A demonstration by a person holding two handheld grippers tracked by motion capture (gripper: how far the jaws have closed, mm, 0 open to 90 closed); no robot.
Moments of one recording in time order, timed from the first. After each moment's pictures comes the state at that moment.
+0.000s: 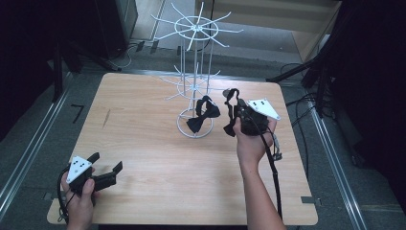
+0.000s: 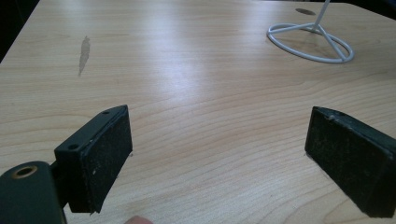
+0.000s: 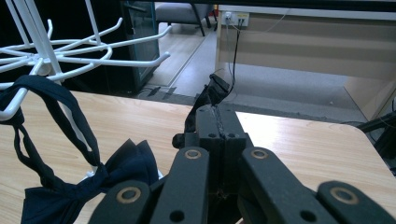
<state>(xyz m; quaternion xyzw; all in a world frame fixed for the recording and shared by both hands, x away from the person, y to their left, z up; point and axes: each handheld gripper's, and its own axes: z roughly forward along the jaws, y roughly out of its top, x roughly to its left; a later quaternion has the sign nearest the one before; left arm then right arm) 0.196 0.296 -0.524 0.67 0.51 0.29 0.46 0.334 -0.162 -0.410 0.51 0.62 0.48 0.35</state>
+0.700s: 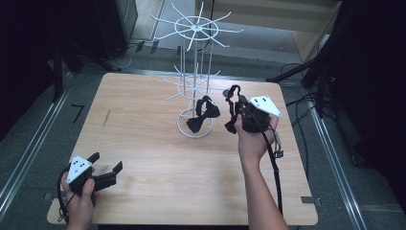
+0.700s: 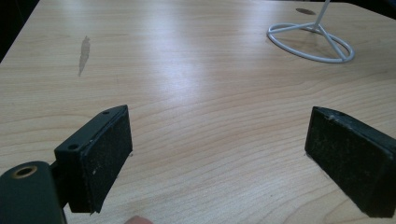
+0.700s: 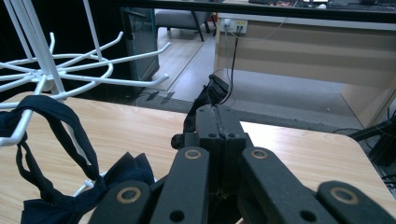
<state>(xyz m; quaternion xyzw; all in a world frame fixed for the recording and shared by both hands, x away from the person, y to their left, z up) 0.196 0.296 -0.524 0.67 0.51 0.29 0.46 0.336 -0.163 -0.399 0.50 0.62 0.48 0.36</state>
